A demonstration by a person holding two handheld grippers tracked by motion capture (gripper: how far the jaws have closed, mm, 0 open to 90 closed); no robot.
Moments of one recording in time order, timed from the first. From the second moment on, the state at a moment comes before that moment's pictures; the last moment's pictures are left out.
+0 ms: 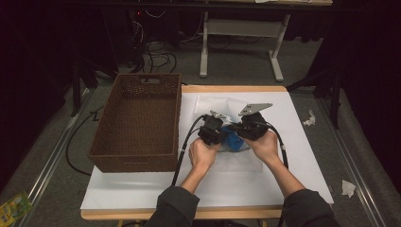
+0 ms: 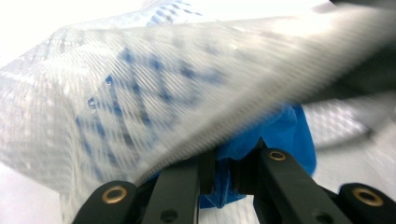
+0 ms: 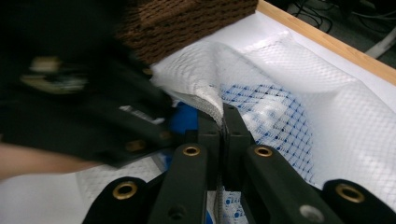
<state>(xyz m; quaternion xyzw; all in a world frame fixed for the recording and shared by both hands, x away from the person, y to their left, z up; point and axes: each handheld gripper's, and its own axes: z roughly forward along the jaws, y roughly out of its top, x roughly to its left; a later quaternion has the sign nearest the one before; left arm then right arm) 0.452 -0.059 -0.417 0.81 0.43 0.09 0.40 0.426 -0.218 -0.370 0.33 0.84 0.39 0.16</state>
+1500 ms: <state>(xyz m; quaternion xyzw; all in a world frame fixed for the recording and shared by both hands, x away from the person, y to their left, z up) 0.434 -0.069 -0.426 0.85 0.39 0.13 0.33 0.427 -0.233 -0.378 0.35 0.84 0.38 0.17</state>
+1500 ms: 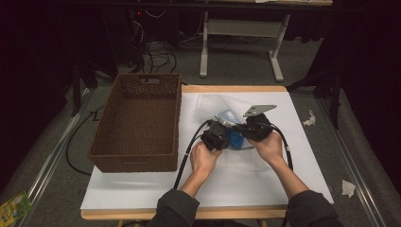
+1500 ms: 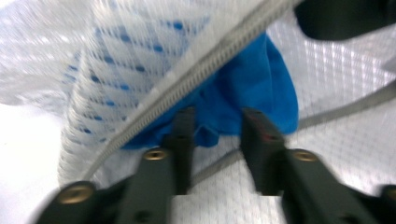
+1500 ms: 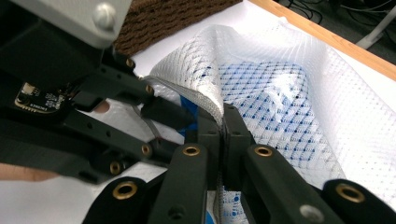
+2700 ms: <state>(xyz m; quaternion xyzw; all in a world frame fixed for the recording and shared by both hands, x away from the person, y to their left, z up) 0.405 -0.049 -0.403 0.85 0.35 0.14 0.37 0.421 -0.227 -0.380 0.35 0.85 0.37 0.17</state>
